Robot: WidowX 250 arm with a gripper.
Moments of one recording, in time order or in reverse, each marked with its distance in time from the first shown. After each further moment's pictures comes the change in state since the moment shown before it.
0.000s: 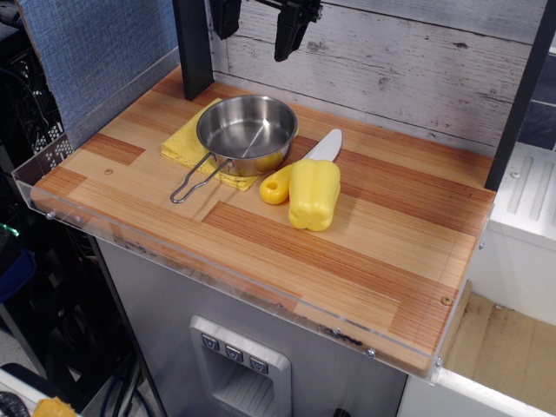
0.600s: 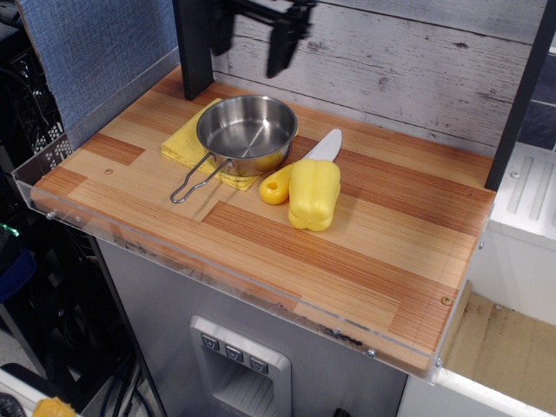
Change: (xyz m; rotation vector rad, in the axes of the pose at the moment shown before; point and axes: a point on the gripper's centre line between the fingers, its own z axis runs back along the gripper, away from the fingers) arm -0.012 0.018 -0.017 -0.018 0.082 -0.016
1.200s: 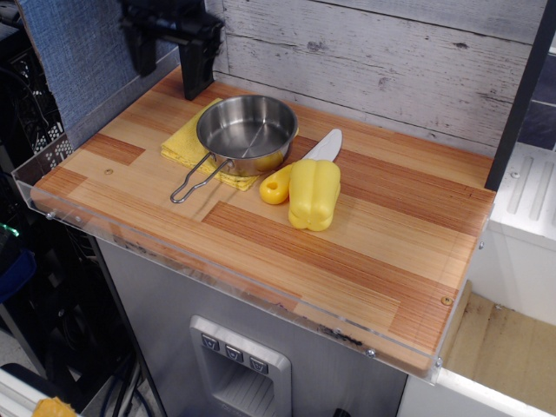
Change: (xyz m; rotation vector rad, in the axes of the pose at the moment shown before) arm 0.009 0.050 -0.053 -0.061 -0.022 0.087
